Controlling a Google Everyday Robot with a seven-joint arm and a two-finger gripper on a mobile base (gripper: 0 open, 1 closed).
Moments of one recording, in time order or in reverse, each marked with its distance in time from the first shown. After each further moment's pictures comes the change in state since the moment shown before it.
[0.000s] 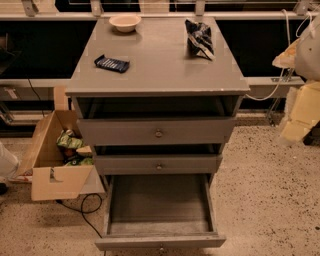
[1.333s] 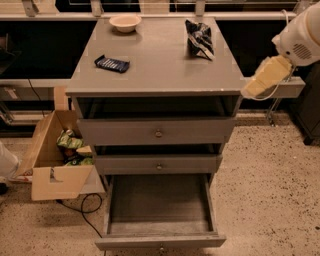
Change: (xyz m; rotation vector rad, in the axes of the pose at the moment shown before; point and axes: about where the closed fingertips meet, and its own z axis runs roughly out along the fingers) arm -0.004 -0.137 0.055 0.216 -0.237 0.305
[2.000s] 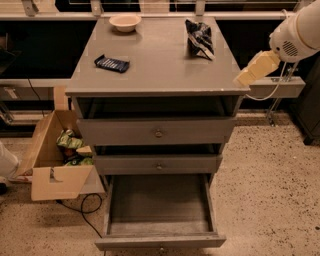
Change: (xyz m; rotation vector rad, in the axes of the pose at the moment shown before) arm -0.013 -0.032 0.028 0.057 -0.077 0.084
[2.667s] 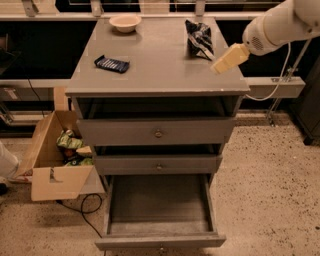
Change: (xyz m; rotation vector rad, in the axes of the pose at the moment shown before) arm -0.048 -0.031 0.072 0.015 -0.120 0.015
